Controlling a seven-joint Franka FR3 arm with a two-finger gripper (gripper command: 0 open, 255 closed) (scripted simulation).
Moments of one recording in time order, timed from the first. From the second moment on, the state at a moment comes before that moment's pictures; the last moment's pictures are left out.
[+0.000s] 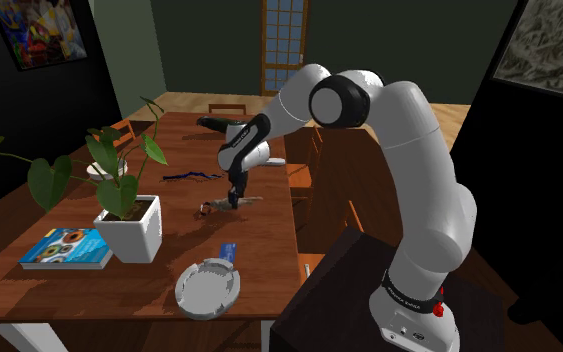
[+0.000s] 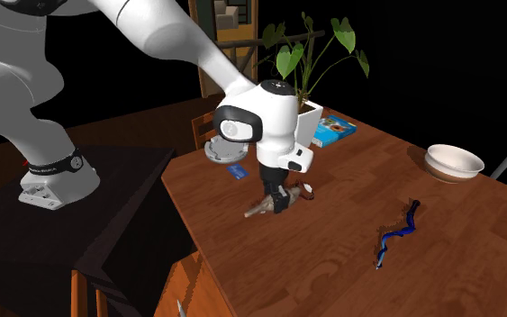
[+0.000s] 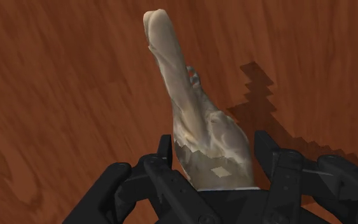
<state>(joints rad) -0.04 0.63 -0.04 -1.81 0.10 2.46 -0.56</state>
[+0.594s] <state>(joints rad) -0.03 0.54 -0.05 -1.82 0.09 2.38 -0.55</state>
